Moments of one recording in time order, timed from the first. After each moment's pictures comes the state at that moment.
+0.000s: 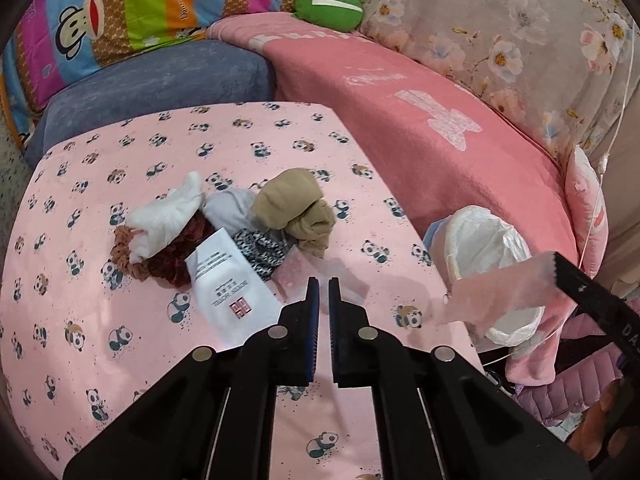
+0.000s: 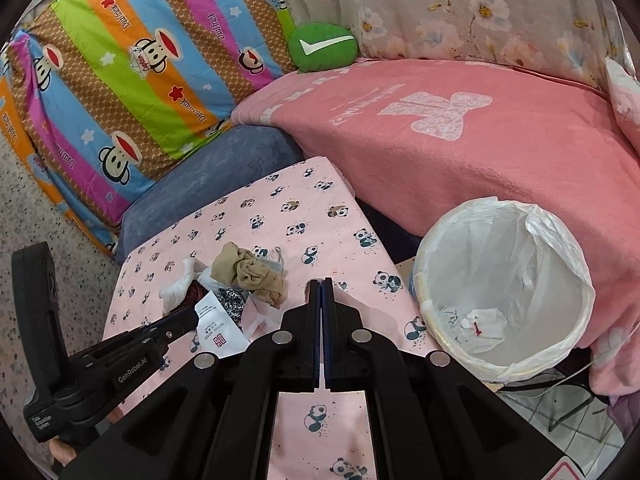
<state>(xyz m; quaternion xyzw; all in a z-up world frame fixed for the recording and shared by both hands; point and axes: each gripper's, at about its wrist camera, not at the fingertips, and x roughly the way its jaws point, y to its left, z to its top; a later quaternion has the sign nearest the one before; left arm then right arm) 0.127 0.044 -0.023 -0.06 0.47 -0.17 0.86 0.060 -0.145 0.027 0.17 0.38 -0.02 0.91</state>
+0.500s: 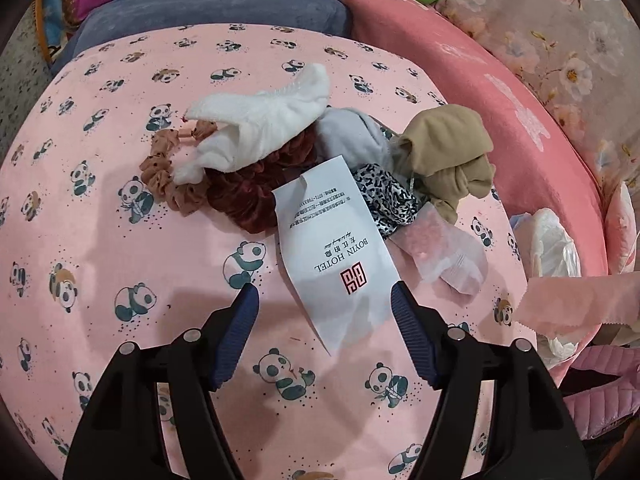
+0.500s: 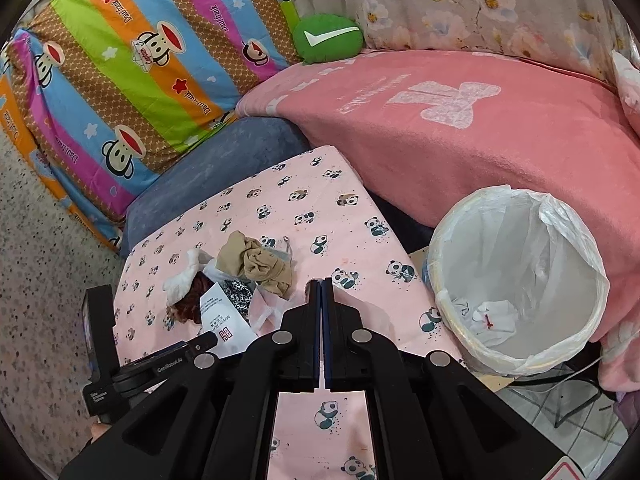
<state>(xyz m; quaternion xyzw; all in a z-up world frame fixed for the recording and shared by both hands) 0.154 0.097 -0.102 -0.12 0.54 -0.11 0.83 0.073 -0.132 0.012 0.17 0.40 -0.01 0.90</state>
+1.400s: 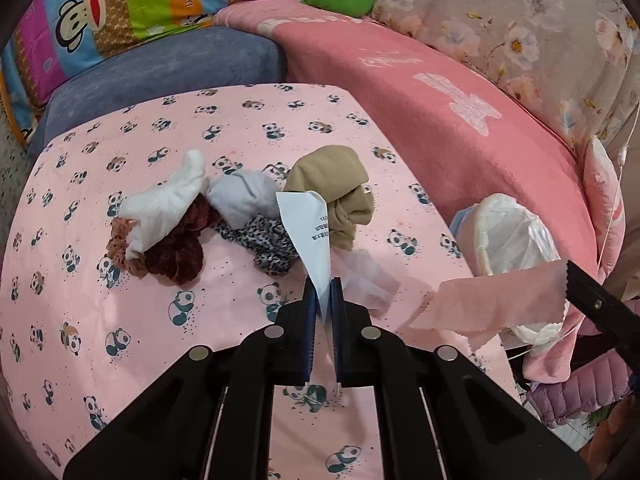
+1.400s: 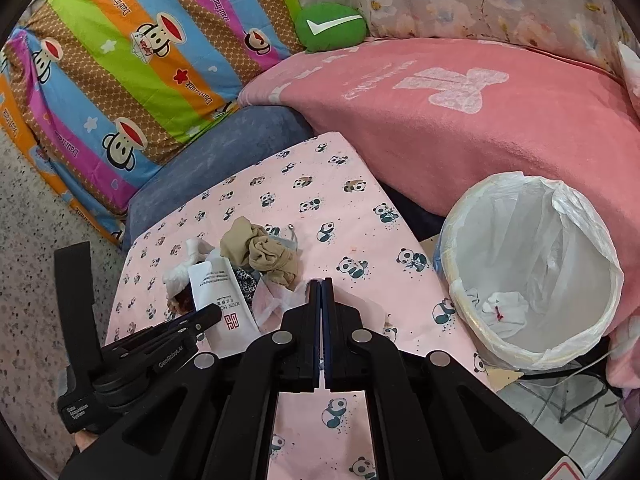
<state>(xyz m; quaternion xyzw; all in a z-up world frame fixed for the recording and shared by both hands) 0.135 0.032 -0.033 -0.04 0.48 -0.16 0.86 0.072 -0.132 0.003 0.18 0.40 -0.01 0.90</state>
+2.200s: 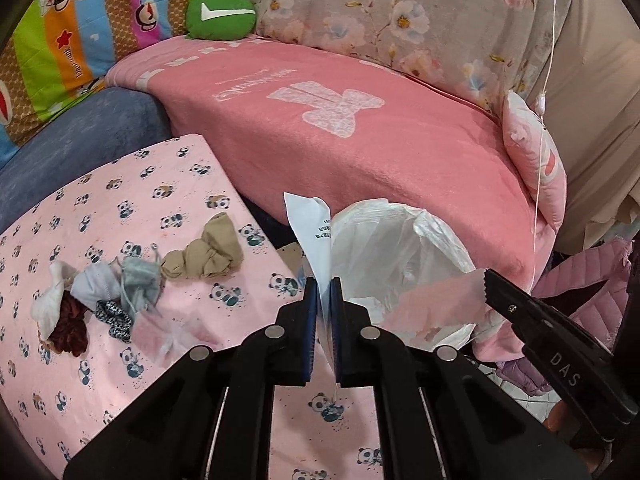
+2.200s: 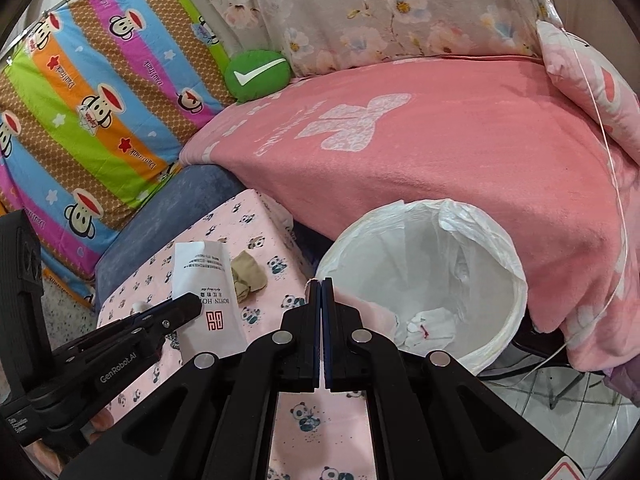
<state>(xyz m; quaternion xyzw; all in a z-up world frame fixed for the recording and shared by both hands) 0.120 -0.112 0.014 0.02 0.44 -0.30 0.85 0.032 -0.256 0.018 0.23 0.36 -0.11 0.90</state>
